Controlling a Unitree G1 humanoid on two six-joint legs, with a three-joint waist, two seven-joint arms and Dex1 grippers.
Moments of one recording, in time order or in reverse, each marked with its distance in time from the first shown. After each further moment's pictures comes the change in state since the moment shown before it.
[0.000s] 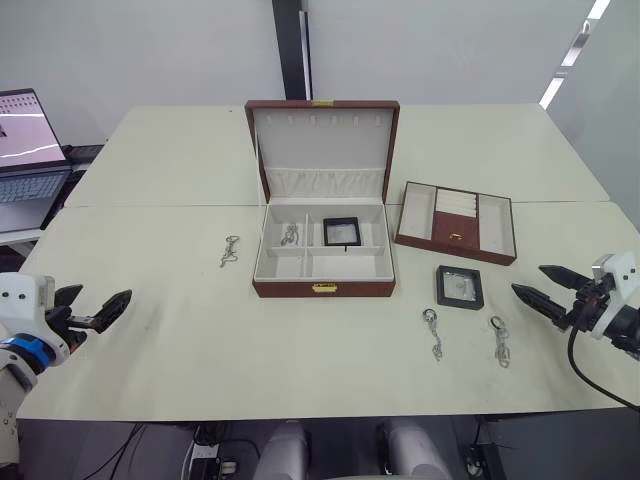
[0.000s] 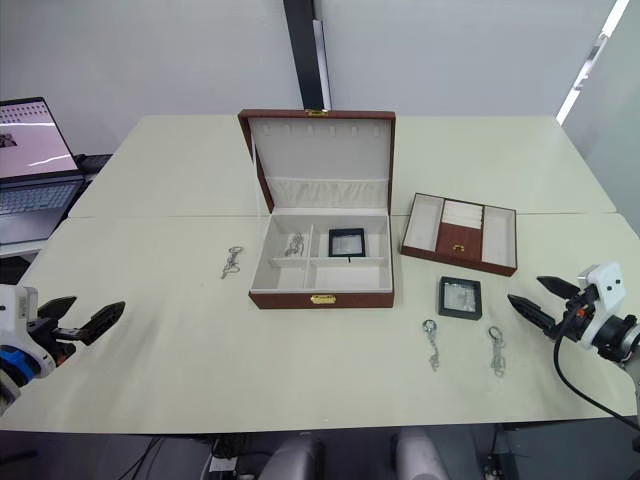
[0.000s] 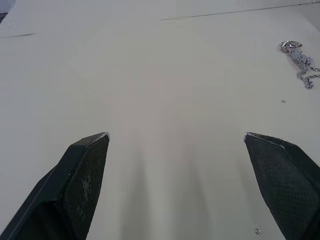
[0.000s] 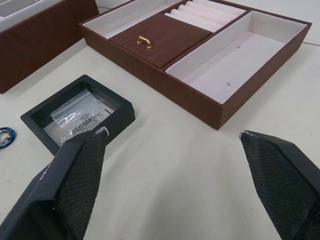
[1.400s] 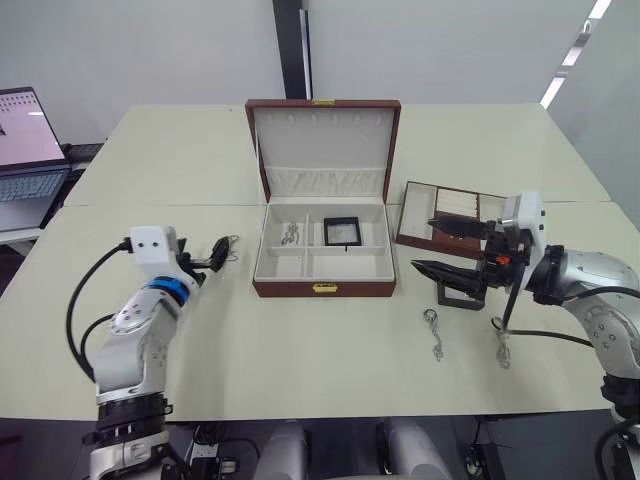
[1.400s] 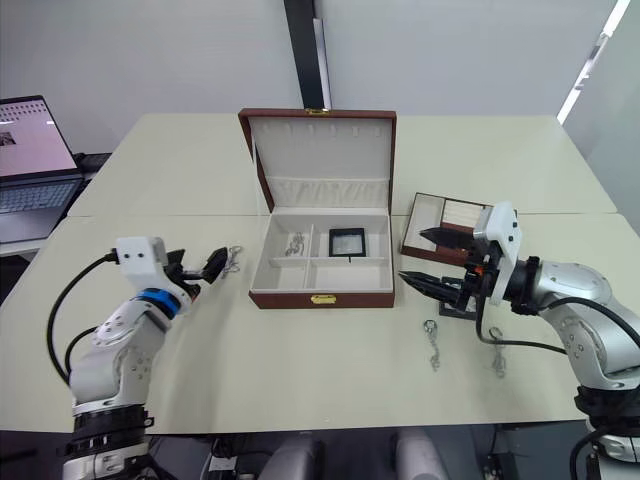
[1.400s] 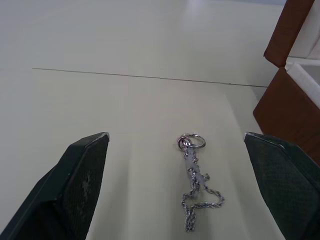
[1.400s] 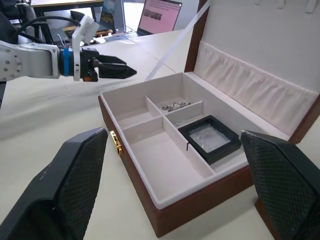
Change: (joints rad) left arm -0.369 -0.416 -0.311 -0.105 0.114 0.069 0.447; right arm -0.286 0.083 0.284 -0.567 0.156 0.319 -0.087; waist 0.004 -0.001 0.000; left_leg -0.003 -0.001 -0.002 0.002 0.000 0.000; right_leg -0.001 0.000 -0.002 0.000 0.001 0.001
